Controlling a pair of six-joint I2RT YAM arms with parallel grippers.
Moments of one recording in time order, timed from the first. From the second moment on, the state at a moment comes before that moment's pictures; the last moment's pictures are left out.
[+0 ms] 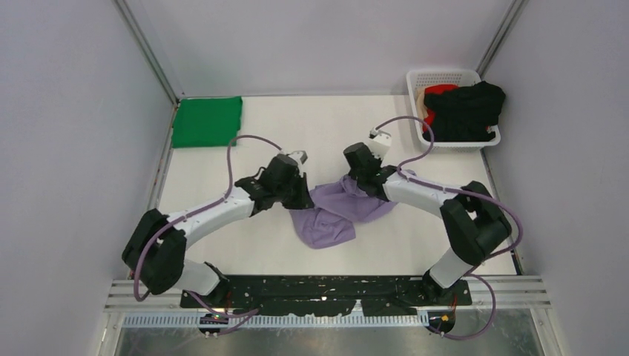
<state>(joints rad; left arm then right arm) -0.73 1.46 0.88 -0.27 0.16 -0.60 0.65 1.66 0.97 -0.10 0.57 0.83</state>
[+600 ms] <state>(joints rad) -0.58 0.68 1.13 -0.42 -0.24 -0.43 0.60 0.64 0.85 0.13 0.60 0.38</state>
